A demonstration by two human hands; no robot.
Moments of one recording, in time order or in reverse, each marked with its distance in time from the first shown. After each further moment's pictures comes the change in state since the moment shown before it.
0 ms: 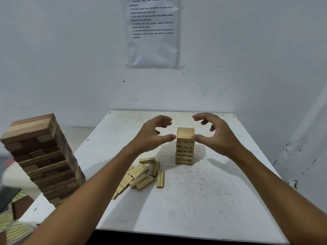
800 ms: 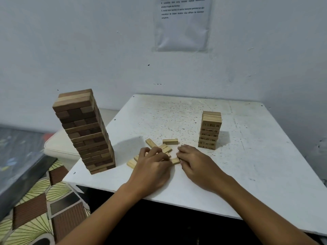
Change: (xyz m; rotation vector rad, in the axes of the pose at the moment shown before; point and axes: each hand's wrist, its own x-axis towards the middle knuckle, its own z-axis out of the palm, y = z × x) left_hand -0.152 -0.050 0.019 0.793 0.186 0.320; right_hand -0.076 -0.022 0.122 -0.276 -0.383 -0.149
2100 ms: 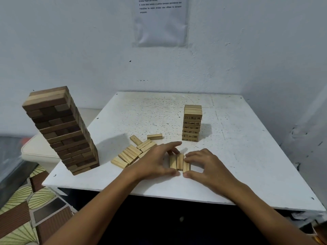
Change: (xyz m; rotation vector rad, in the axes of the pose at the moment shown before) left_hand 0.044 0.025 0.002 -0.655 -0.491 -0.181; right_hand -0.062 0.026 -0.023 0.137 0.060 0.193
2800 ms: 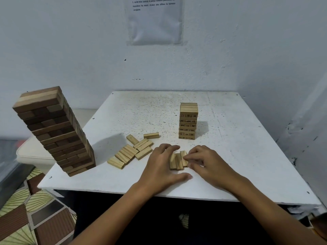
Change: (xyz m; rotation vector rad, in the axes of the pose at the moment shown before) left_hand -0.011 0.019 0.043 0.056 0.320 -0.070; right_hand 0.002 0.008 -0.006 0.062 0.000 -0.028
